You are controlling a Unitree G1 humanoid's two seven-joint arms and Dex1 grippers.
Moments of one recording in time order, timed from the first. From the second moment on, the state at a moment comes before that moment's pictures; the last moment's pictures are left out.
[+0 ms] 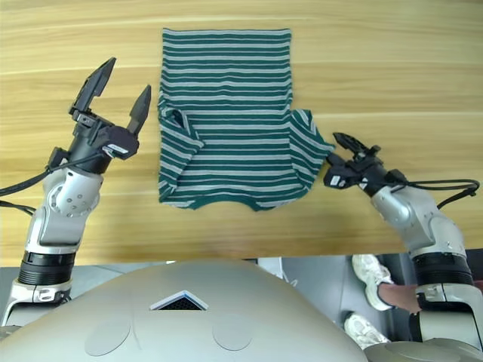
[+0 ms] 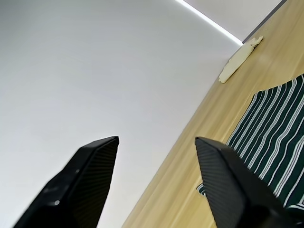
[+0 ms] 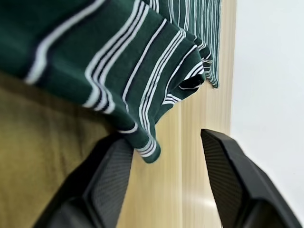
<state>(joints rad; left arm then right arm) 0.18 0.47 -0.09 -0.27 0.52 -0.42 -0.05 0.18 -0.84 0.06 0.28 -0.70 -0.61 0.11</state>
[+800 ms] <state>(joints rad) 0.20 0.46 -0.09 -0.27 0.53 -0.43 -0.05 0.16 -0.88 0.11 0.31 -0.66 -0.61 0.08</state>
